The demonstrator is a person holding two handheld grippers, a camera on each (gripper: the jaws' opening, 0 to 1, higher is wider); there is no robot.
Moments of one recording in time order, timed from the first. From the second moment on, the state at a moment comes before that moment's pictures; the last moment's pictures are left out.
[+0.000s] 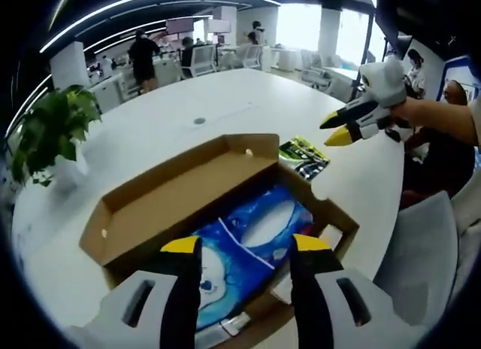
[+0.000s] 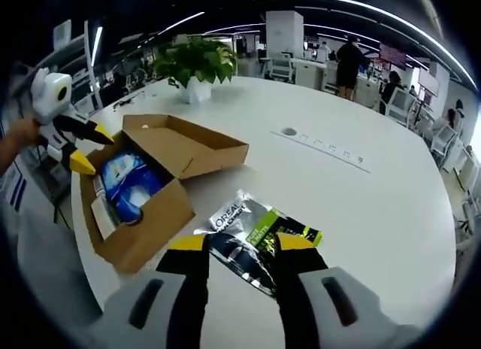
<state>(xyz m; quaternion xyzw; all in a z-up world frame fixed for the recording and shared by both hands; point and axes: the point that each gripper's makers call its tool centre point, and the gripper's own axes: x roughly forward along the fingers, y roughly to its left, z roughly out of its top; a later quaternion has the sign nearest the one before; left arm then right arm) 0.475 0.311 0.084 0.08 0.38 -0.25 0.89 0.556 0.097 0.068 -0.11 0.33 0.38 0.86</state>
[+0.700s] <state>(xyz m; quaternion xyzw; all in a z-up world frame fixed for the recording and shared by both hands) 0.446 0.382 0.092 0.06 0.37 -0.17 0.91 0.516 0.167 0.089 -0.08 0.31 0.44 0.84</state>
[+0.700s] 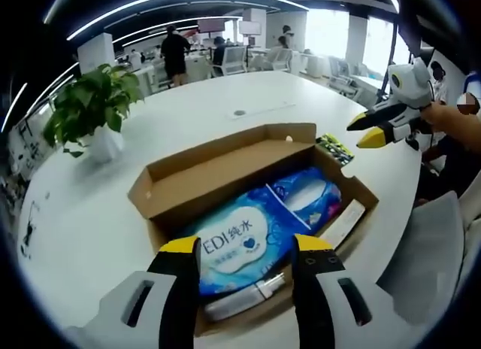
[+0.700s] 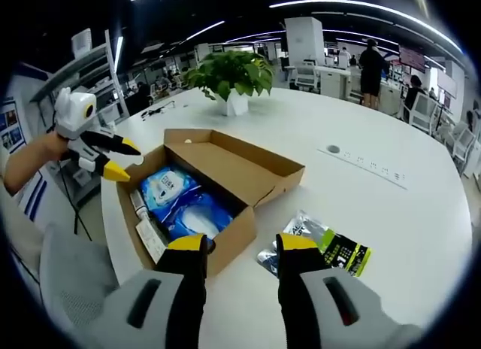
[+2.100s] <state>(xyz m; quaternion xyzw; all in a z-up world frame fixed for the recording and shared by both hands) 0.407 0.463 0.050 -0.02 0.39 -0.04 0.92 0.491 0.275 0.048 -0.08 0.33 0.50 0.79</state>
